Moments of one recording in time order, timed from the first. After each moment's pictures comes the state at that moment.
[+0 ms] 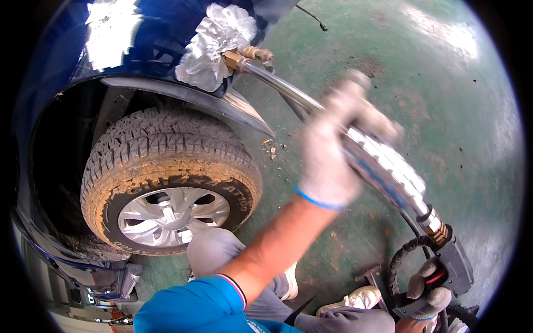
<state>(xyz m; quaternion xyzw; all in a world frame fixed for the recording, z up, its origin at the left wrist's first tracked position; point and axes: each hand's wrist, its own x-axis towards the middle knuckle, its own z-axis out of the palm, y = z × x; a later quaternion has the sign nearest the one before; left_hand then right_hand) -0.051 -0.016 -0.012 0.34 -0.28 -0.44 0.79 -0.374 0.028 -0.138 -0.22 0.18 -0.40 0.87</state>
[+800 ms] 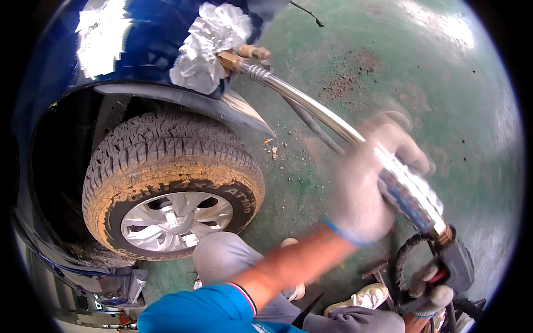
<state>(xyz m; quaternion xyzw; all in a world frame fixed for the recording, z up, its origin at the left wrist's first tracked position) -0.072 -0.007 -0.039 0.34 -0.22 -0.42 0.81 -0.372 0.033 -0.157 -0.23 0.17 -0.39 0.88</state>
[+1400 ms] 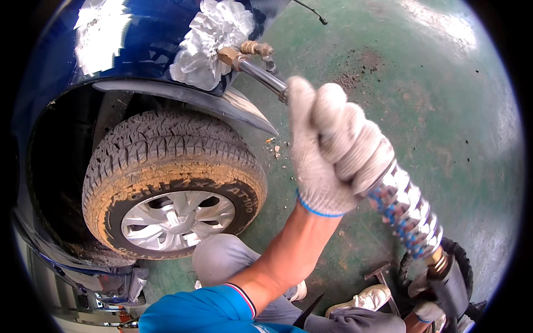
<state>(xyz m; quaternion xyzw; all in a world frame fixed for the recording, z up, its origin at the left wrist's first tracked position) -0.045 -0.007 -0.018 -0.04 -0.23 -0.58 0.78 -0.367 0.053 -0.166 -0.34 0.29 -0.47 0.76</state>
